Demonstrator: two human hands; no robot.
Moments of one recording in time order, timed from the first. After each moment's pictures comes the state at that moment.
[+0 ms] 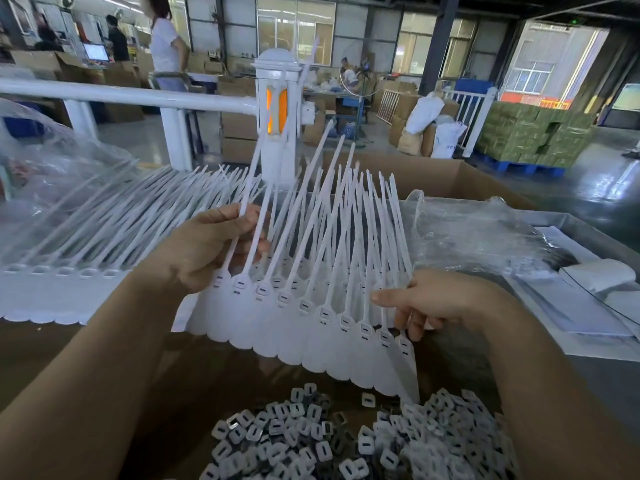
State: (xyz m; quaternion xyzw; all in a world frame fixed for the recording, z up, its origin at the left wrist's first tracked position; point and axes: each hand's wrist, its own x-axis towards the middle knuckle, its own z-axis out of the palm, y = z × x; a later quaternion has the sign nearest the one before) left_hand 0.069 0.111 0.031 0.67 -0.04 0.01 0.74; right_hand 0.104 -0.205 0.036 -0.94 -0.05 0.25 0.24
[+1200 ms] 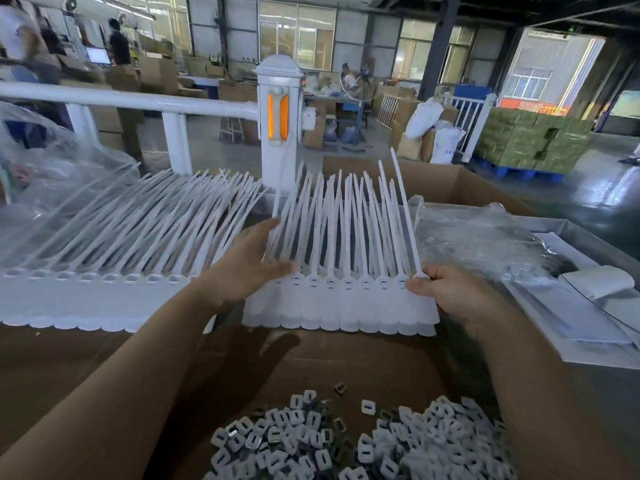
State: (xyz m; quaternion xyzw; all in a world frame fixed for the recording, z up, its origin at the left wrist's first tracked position) left_hand 0.083 0.079 0.007 0.89 -0.04 0.07 0.44; right_hand 0.119 -0.224 0.010 -0.89 0.02 0.07 0.44
